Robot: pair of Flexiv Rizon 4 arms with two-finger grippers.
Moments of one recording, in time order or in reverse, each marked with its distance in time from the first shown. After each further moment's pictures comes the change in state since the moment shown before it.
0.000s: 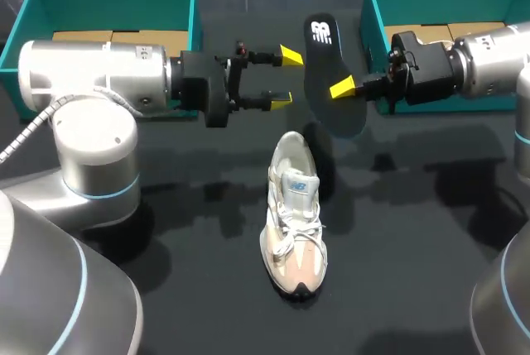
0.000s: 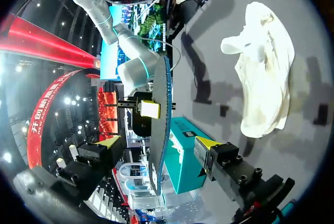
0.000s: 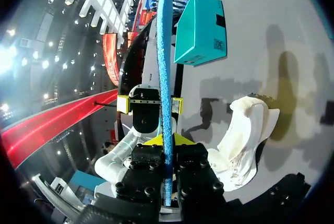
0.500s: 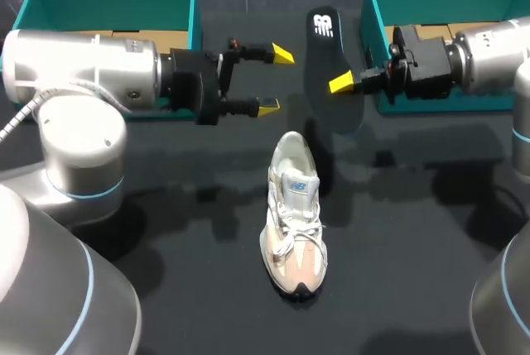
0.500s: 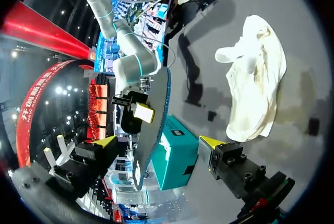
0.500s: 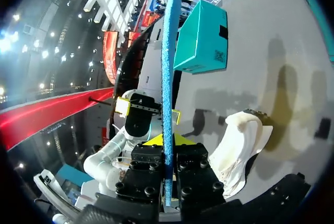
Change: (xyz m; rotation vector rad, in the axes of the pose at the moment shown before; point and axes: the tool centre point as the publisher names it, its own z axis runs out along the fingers) left arm 0.009 -0.003 -0.013 -0.037 0.094 -0.122; right arm 0.000 0.014 0.001 -0.044 -0.038 -0.130
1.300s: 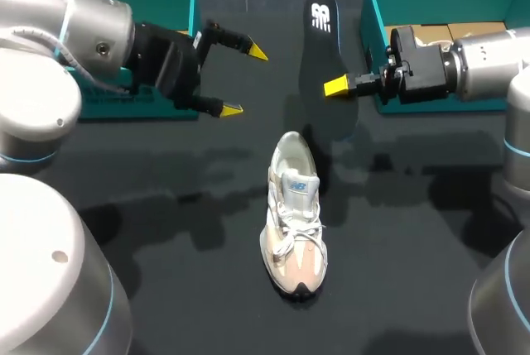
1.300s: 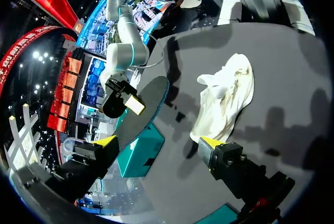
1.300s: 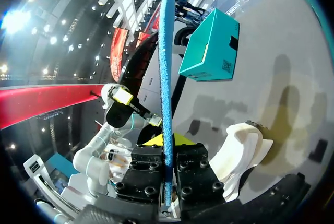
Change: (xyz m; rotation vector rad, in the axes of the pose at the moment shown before) left arm 0.005 -0.008 -0.055 -0.053 0.294 -0.235; right arm -0.005 -0.003 0.008 -0.037 0.008 -0.105
